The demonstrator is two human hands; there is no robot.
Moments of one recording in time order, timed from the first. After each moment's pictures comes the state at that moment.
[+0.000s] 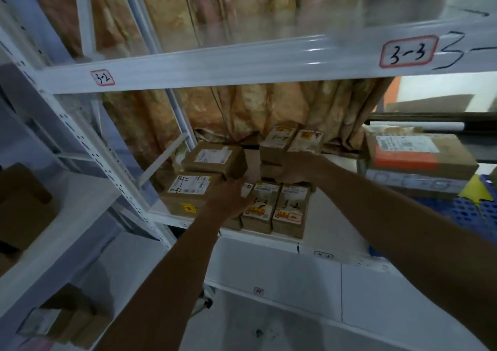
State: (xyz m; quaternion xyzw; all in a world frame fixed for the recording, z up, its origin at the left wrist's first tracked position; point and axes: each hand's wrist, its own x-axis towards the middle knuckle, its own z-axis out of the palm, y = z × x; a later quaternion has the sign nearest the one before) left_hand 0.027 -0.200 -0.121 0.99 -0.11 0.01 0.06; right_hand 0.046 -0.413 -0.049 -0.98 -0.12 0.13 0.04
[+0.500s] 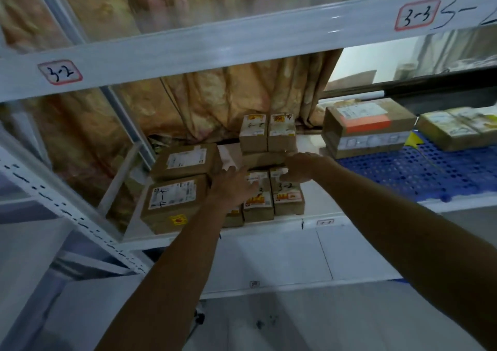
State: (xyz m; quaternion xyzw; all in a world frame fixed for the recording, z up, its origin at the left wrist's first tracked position) left_hand 0.076 -0.188 -0.132 0.96 -0.28 -0.06 0.04; right_hand 0.006 -0.387 -0.078 -0.97 0.08 0.18 0.11
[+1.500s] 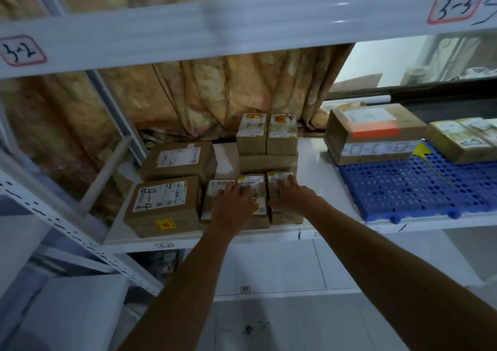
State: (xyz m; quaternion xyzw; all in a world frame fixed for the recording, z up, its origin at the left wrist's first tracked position) left_hand 0.059 -0.197 -0.198 0.95 -0.31 0.08 -0.03; right_hand 0.014 -0.377 -0.174 -0.96 0.15 0.14 0.17
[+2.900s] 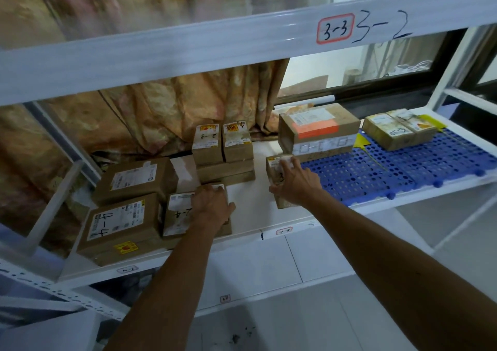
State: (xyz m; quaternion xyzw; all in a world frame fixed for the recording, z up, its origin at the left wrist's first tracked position) left_hand 0.071 -0.259 -0.191 0.96 -0.27 0.04 -0.09; right_hand -0.039 -0.472 -0.151 -0.97 0.22 -0.04 0.13
